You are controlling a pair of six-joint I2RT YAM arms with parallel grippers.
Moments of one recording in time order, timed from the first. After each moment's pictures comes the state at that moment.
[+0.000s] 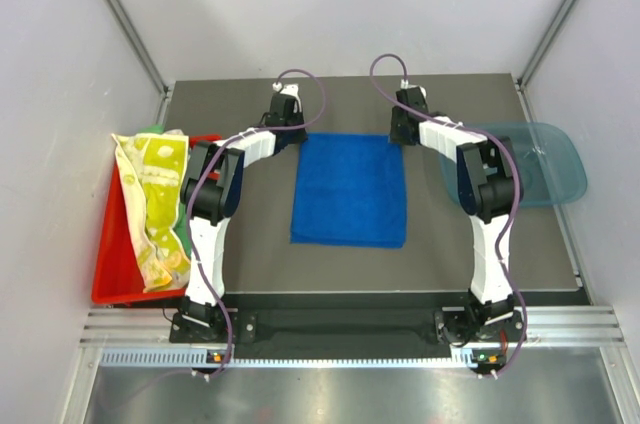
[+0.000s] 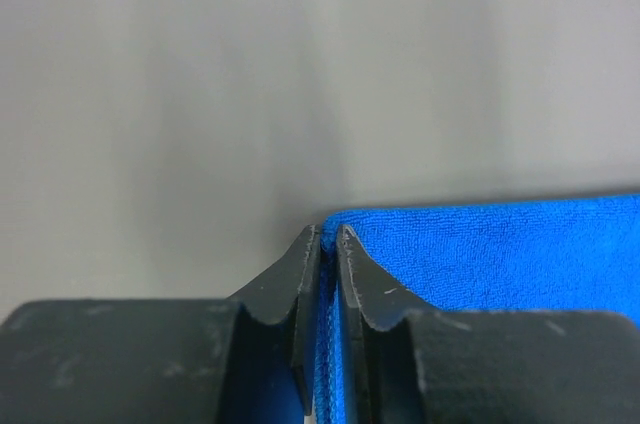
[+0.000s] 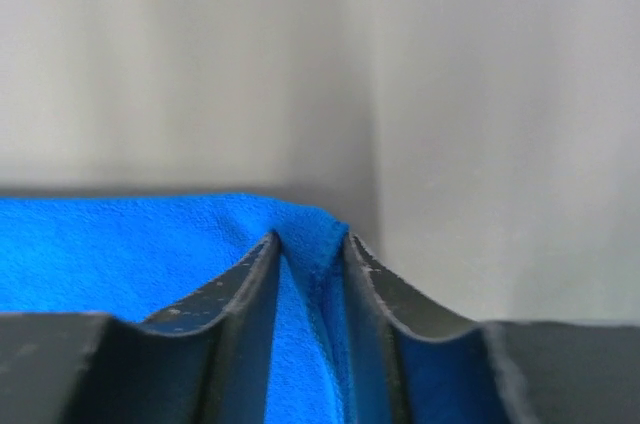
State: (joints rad) left arm -0.32 2.23 1.56 0.03 0.01 -0.32; right arm 0.29 2.17 1.58 -0.26 0.14 0.34
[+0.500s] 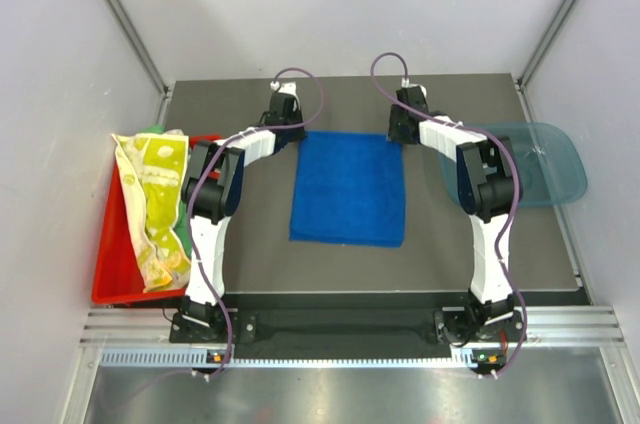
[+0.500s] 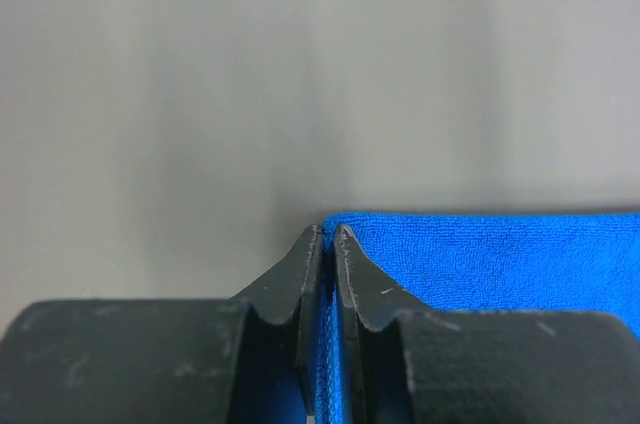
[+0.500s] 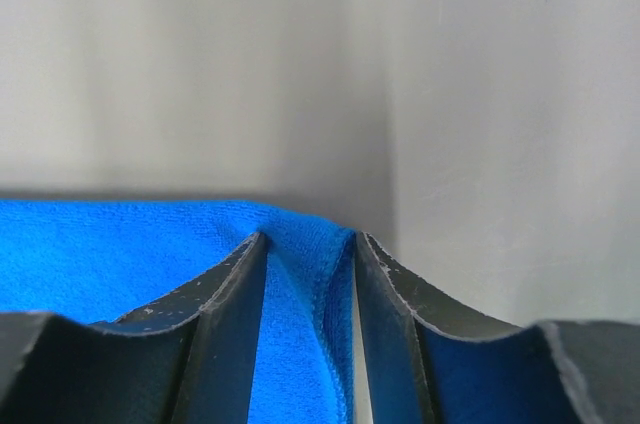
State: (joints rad) left arm -0.31 2.25 1.58 0.04 -0.02 -0.34; right arm 0.29 2.18 1.59 -0.26 0.13 0.35
